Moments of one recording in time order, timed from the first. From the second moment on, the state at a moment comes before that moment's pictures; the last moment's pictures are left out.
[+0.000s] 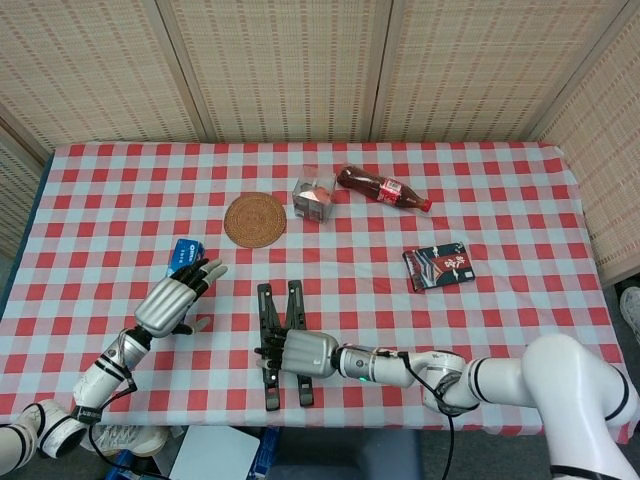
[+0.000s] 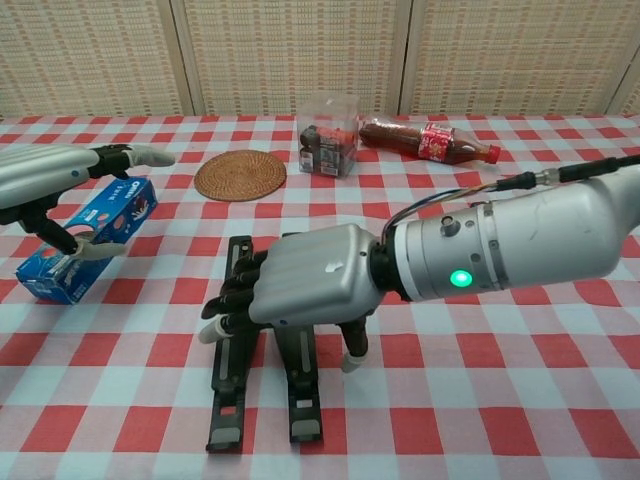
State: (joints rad) left arm -0.64 -1.43 0.03 -1.24 1.58 1.14 -0.15; right arm 1.17 -1.60 -0.02 -1.38 -1.76 0.59 -0.19
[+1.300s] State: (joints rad) left arm -0.61 -1.44 0.02 -1.16 1.58 1.14 -0.23; right arm 1.35 -1.66 -0.06 -1.27 -1.78 0.56 -0.02
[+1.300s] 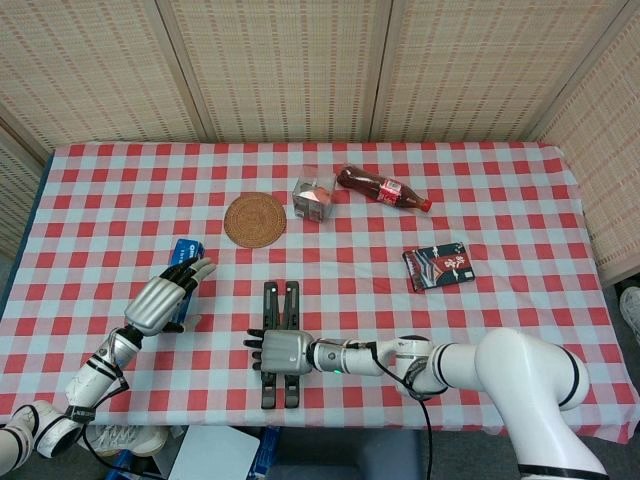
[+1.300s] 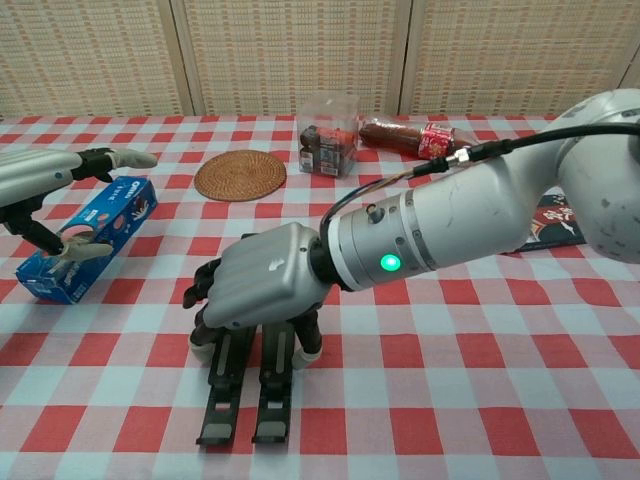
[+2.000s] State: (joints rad) left arm -0.61 -1.44 0.00 -1.19 1.58 1.13 -0.20; right arm 1.27 -1.59 -0.08 -1.34 -1.73 0.67 -0.06
